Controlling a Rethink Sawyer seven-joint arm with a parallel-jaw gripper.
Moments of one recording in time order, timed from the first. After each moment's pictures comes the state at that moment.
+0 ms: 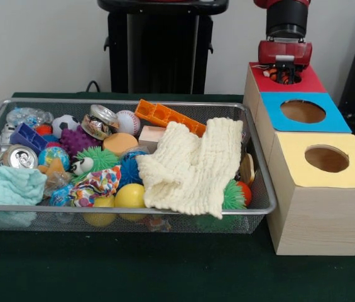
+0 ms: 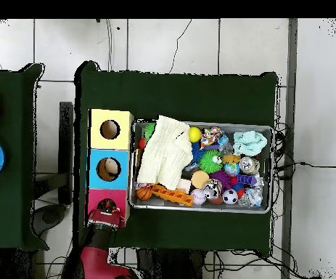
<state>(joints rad) 0.40 -0.44 -0.09 2.35 0.40 -1.20 2.06</state>
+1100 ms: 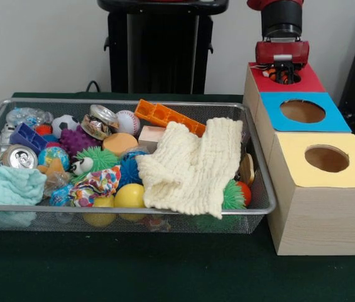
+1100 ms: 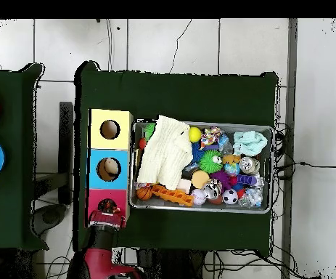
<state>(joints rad) 0.31 -0.44 -0.05 2.37 0.31 -1.23 2.05</state>
